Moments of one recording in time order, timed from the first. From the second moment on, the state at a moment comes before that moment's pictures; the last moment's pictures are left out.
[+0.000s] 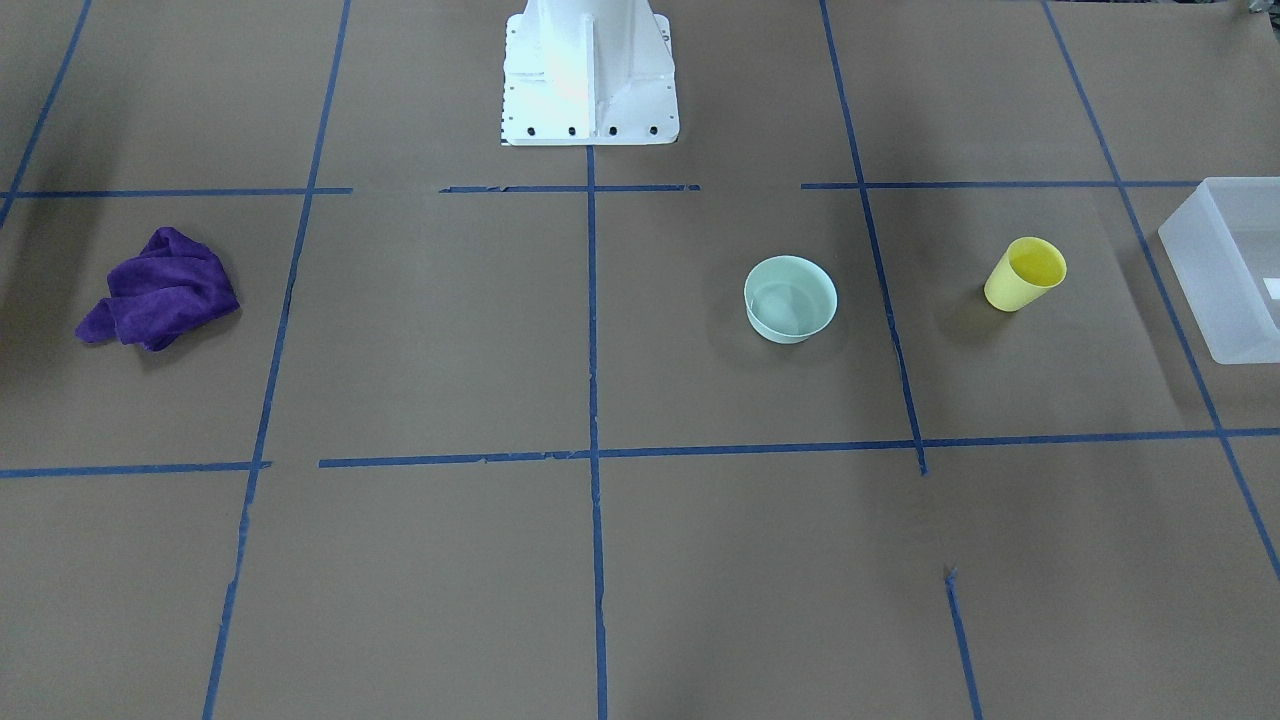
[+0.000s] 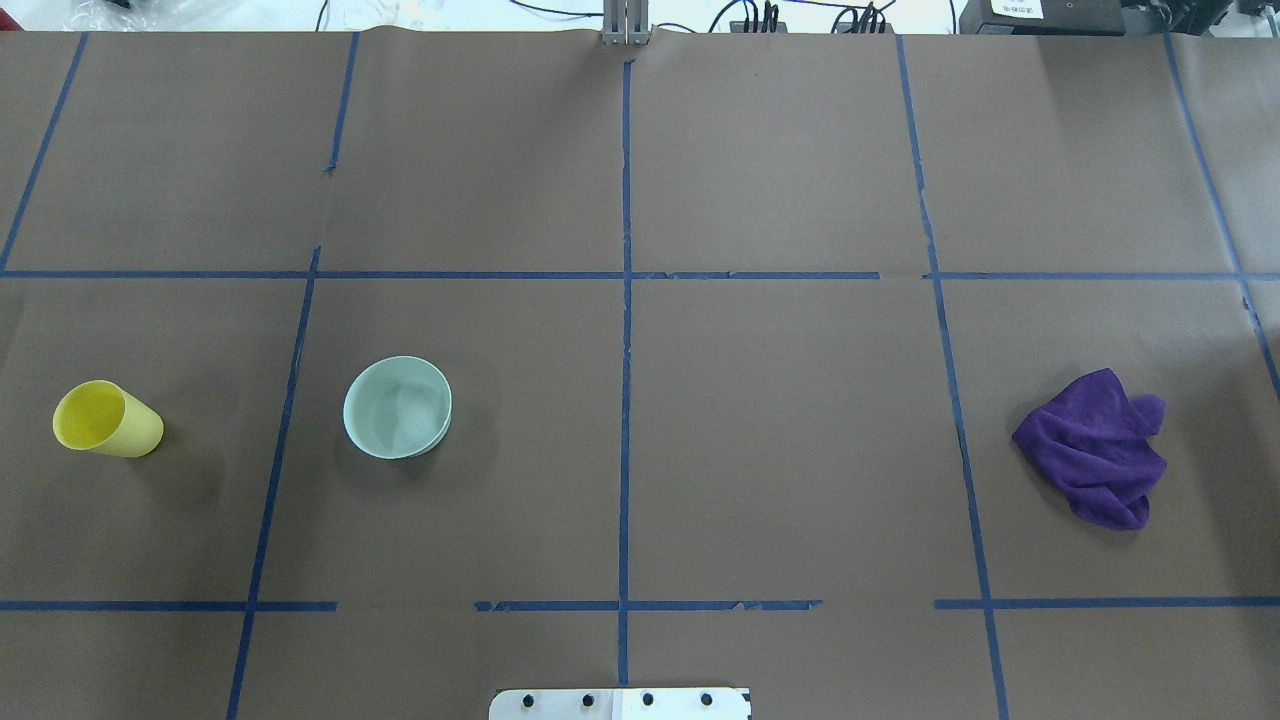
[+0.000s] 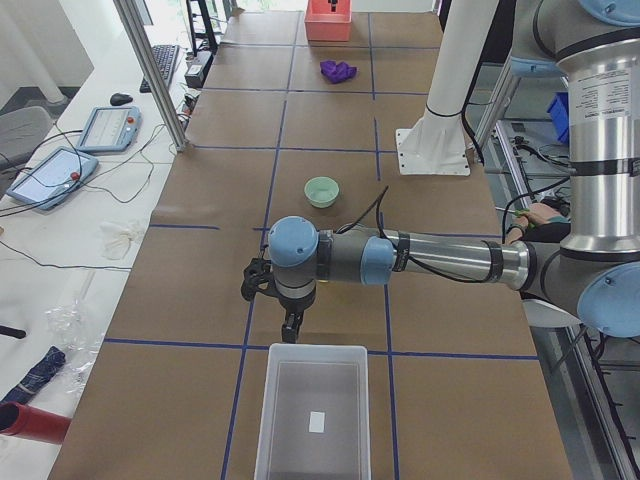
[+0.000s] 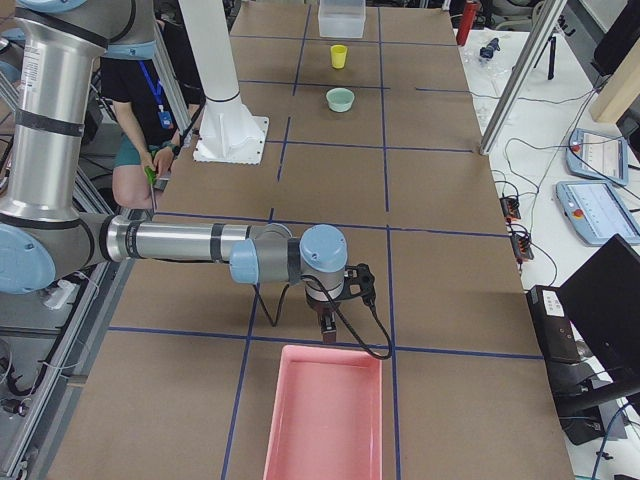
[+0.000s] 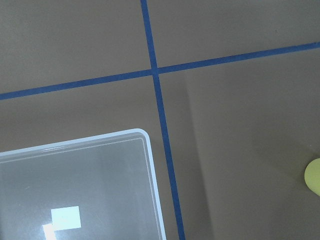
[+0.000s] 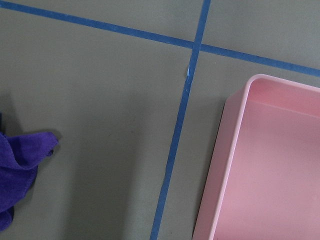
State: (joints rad) left arm -1.56 -1.44 -1.80 -1.55 -2.37 0.12; right arm 1.53 -1.80 1.80 -1.49 2.34 -0.12
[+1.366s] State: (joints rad) left arm -1.55 -1.55 -1.70 -2.30 -2.37 -0.04; right arm 1.53 -1.72 1.86 -1.43 2.34 -0.10
